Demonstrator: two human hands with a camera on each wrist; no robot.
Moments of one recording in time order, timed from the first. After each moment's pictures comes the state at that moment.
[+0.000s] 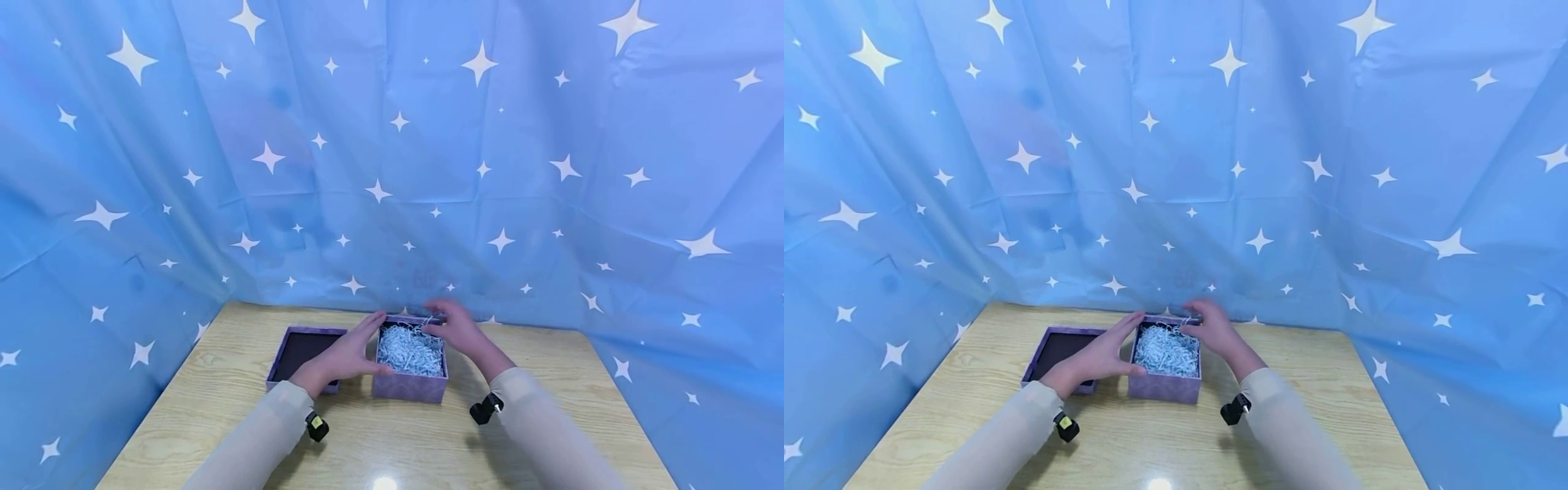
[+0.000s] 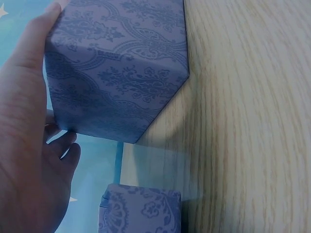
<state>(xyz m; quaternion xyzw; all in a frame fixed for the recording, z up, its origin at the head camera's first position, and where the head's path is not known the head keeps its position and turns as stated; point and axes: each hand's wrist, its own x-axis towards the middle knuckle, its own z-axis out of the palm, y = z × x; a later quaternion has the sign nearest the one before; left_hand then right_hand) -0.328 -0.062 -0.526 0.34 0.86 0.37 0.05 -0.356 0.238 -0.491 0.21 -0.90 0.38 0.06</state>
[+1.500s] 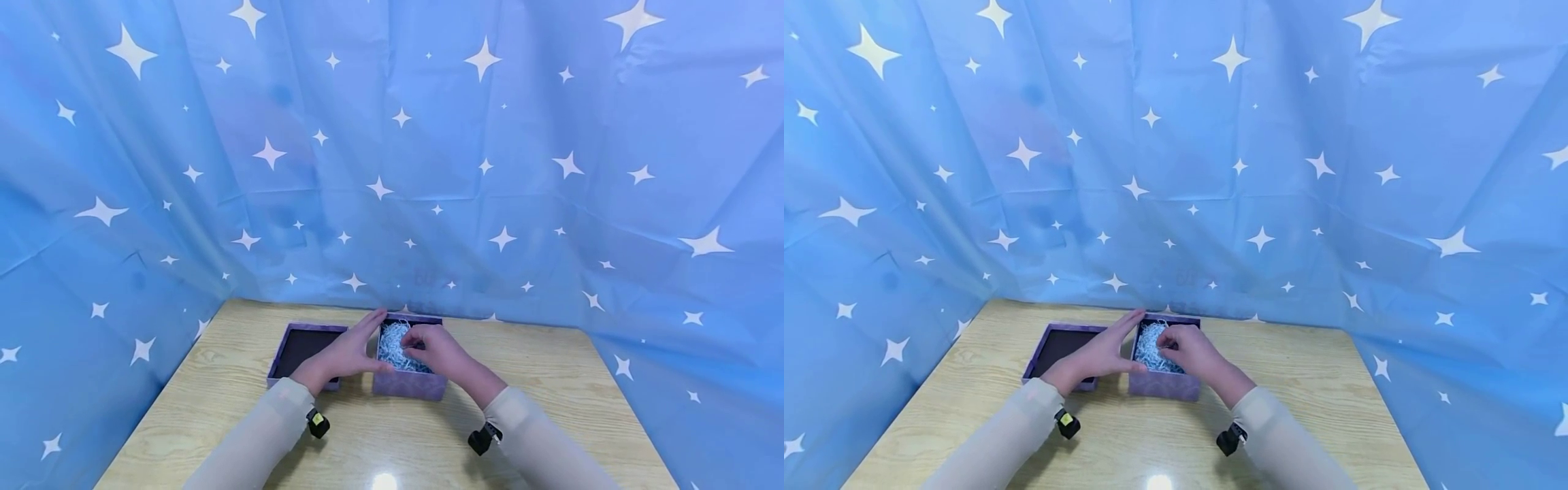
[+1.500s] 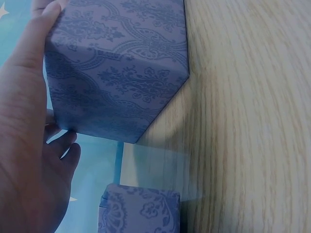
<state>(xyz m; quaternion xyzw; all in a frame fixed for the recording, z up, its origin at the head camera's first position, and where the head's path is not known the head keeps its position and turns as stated) -0.329 -0.063 -0.528 0.33 0.86 0.38 0.06 -0.304 0.191 -0.489 0.30 -0.91 0.29 0.01</state>
